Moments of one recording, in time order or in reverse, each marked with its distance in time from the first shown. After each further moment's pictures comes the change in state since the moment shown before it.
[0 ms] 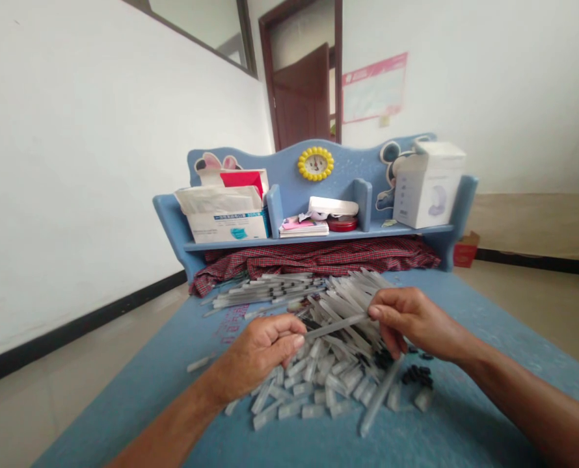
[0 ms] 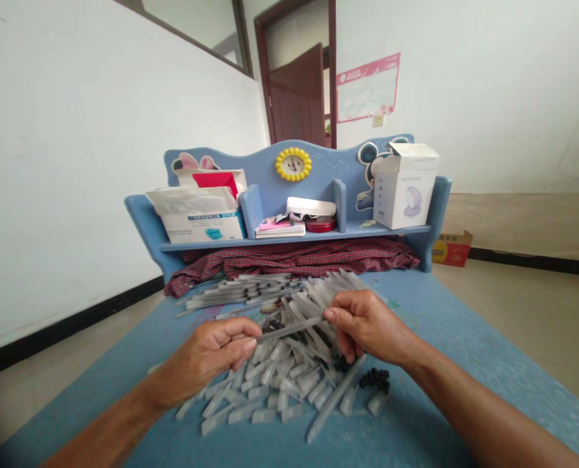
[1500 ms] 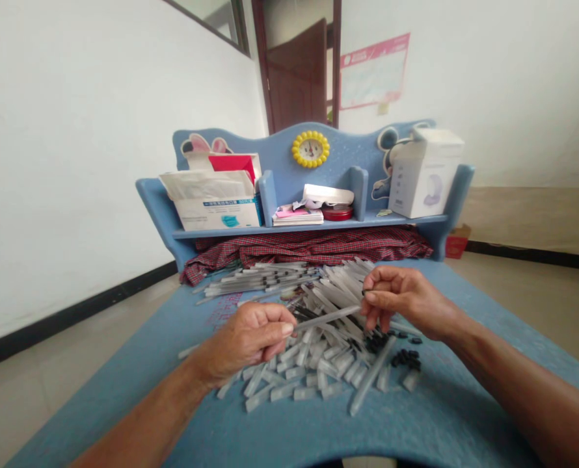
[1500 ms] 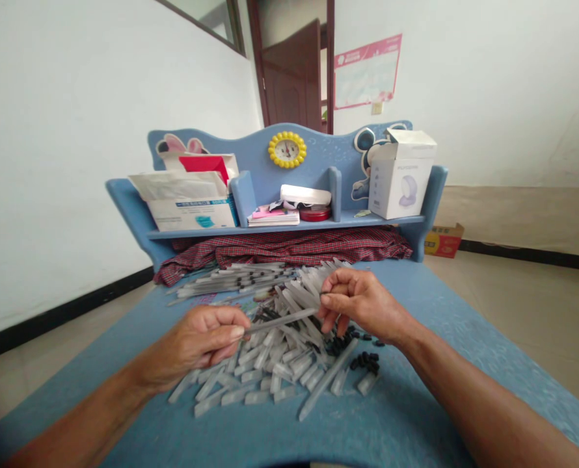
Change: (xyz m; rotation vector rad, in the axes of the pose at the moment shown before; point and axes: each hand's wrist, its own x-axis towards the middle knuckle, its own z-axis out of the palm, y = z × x) left_hand 0.002 -0.006 -0.003 -0.277 -0.107 -0.105; right_hand 0.003 0.001 -0.005 0.283 0.025 -0.020
